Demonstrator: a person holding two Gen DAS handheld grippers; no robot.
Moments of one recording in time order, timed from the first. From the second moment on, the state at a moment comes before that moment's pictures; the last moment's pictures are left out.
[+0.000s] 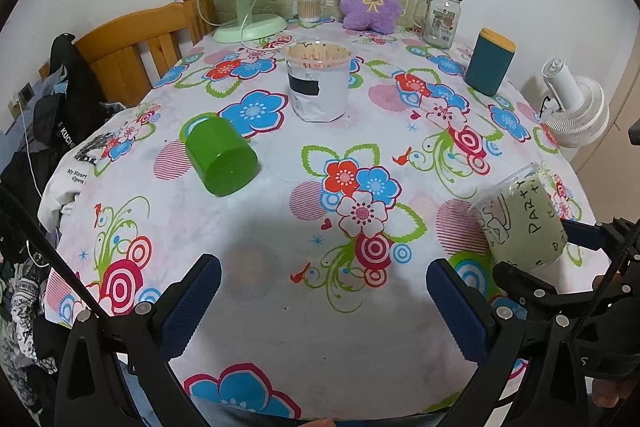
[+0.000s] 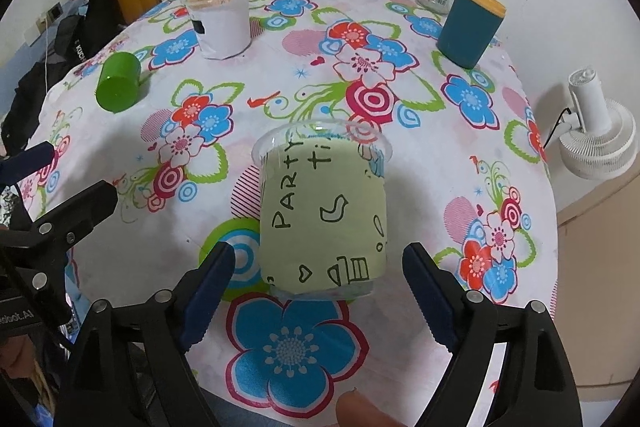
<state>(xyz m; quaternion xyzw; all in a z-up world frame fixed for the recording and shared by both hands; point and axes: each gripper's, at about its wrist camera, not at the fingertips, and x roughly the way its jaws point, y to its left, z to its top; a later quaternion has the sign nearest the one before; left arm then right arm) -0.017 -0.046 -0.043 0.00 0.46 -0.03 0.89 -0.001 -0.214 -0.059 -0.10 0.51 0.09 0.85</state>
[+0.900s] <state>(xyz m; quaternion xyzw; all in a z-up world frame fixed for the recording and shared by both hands) -0.015 -0.103 -0.017 -0.01 0.45 -0.07 0.89 -0.025 -0.302 -0.018 -0.05 0.47 0.04 0.88</state>
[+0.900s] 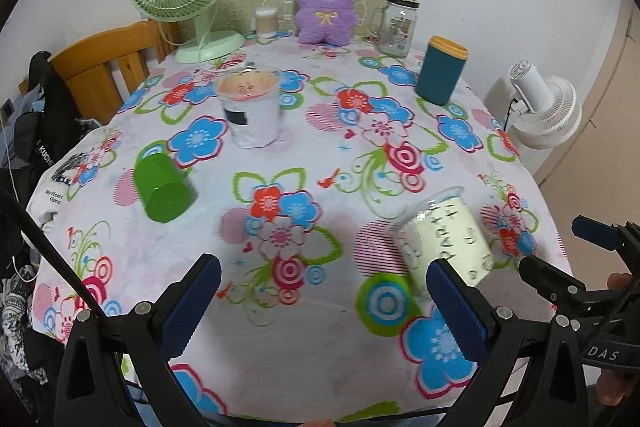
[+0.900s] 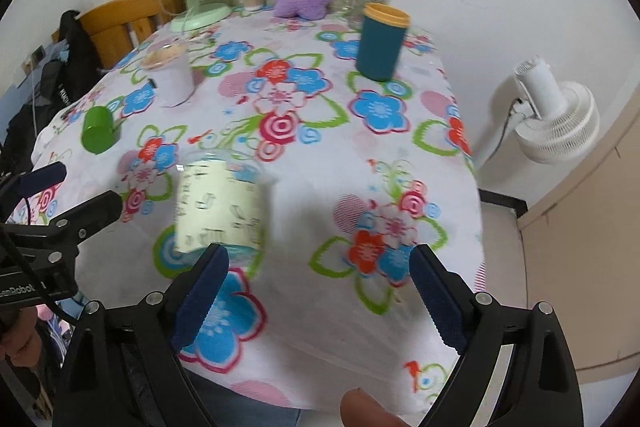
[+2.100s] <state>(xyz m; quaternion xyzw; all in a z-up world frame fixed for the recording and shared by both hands) 0.022 -0.199 -0.060 -0.01 0.51 -0.08 0.86 -0.013 -0.406 -0.074 0.03 0.51 0.00 0.86</state>
